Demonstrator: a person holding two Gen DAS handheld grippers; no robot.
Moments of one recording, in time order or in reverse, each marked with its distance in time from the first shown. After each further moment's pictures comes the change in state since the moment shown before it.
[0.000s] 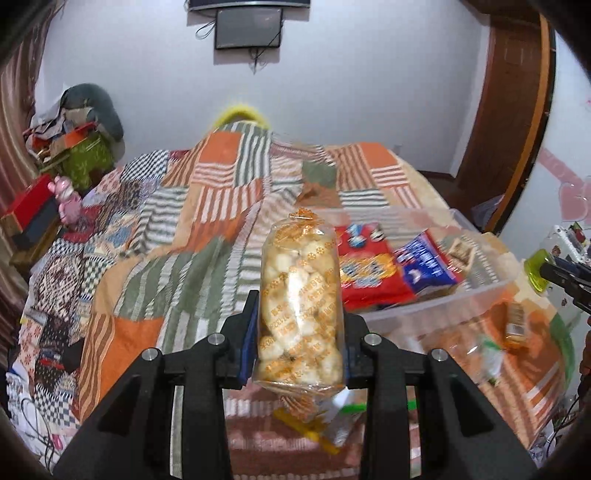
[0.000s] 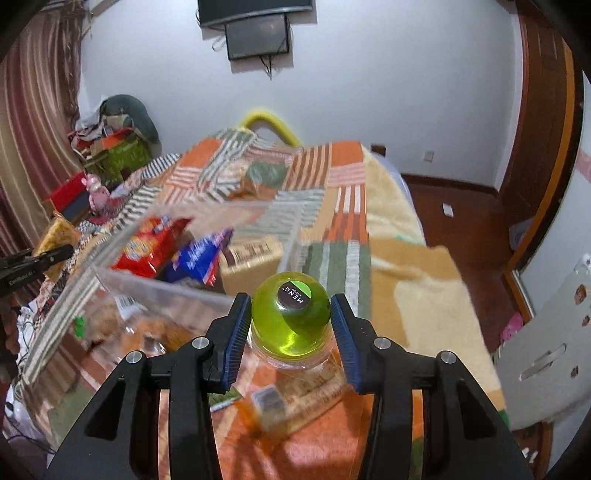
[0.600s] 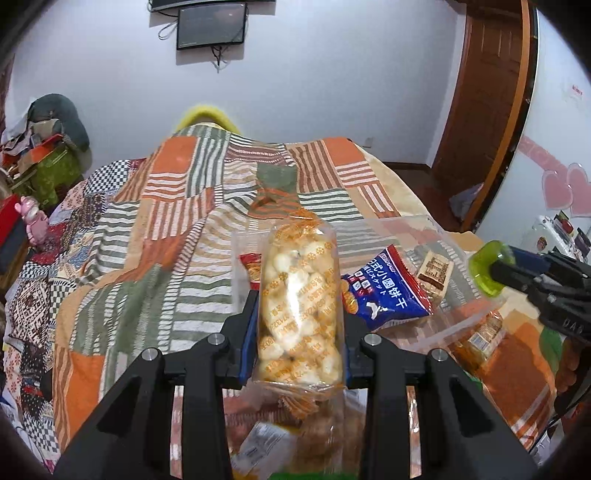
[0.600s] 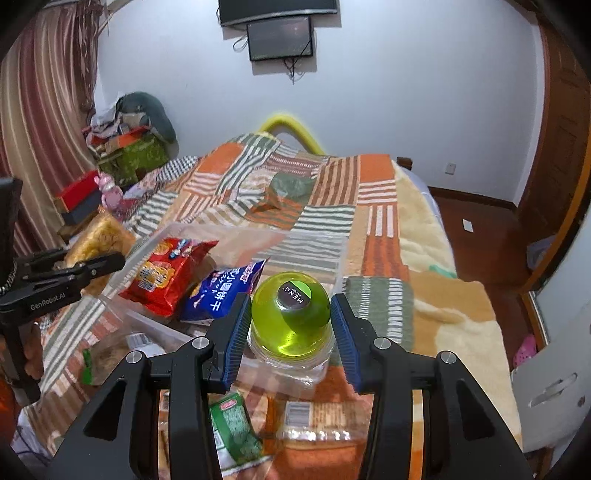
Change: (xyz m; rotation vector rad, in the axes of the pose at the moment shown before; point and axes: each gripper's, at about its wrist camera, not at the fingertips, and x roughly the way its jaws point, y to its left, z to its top) left arm 0.052 -0.051 0.031 0.059 0.030 -0.085; right arm 0.054 0.032 0.025 -0.057 0.024 0.054
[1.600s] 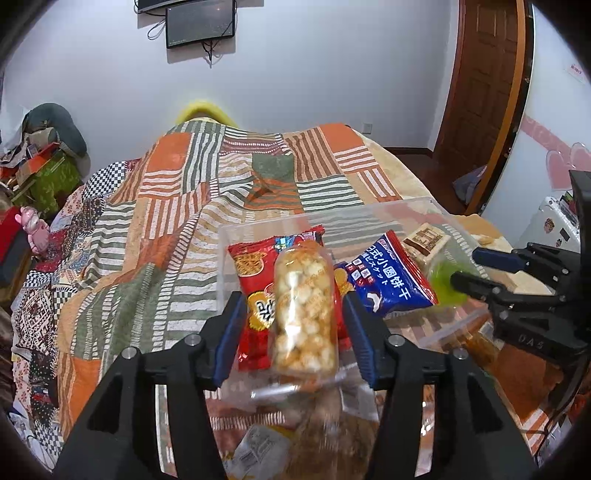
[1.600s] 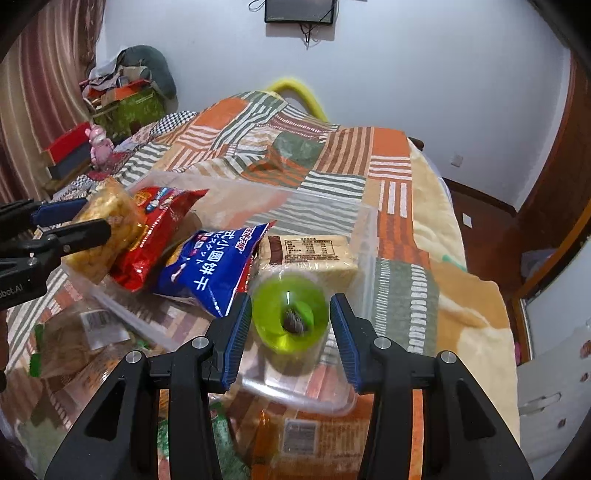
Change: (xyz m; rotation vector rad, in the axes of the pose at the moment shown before) left arm 0.011 -0.010 -0.004 0.045 0.035 0.029; right arm 0.024 0.008 -0.008 -0.079 0.093 -0.048
